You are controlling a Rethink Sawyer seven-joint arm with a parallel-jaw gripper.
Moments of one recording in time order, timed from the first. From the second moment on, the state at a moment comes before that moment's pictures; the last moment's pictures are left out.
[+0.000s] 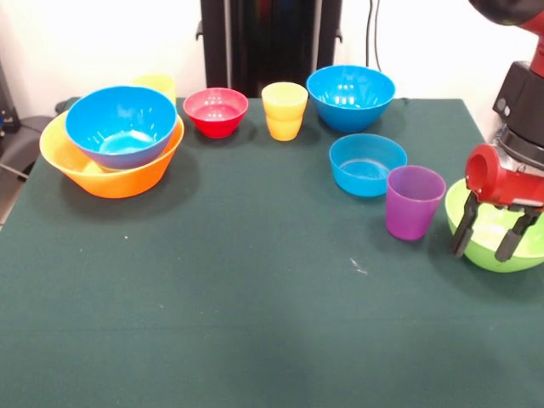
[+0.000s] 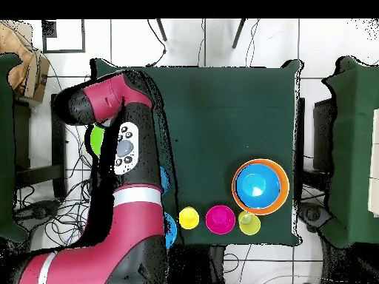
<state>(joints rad) 0.15 -0.34 -0.03 0.95 -0.29 0.83 1.97</state>
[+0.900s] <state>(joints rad) 0.15 -0.51 -0.02 1.12 -0.29 0.83 1.97</state>
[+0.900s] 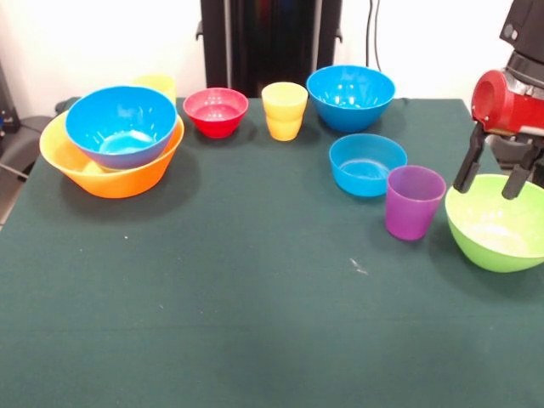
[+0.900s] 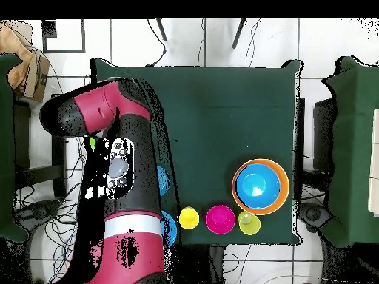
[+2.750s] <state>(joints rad) 0.20 -0.55 -0.04 1.36 -0.29 0.57 1.97</state>
